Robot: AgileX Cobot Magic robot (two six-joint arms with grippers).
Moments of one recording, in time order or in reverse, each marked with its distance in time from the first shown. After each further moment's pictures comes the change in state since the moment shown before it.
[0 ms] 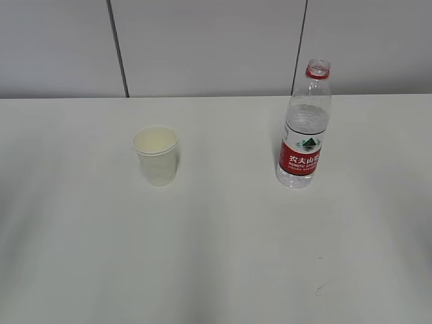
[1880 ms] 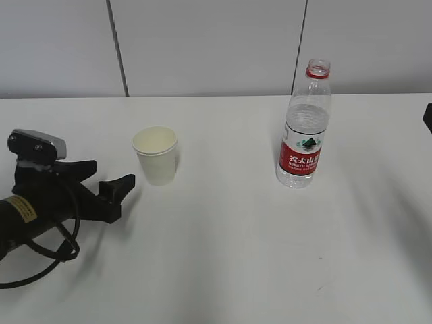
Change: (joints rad) left arm -0.167 1.463 0.091 0.339 -1.505 -0.137; right arm 0.000 0.672 0.243 0.000 -1.103 0.010
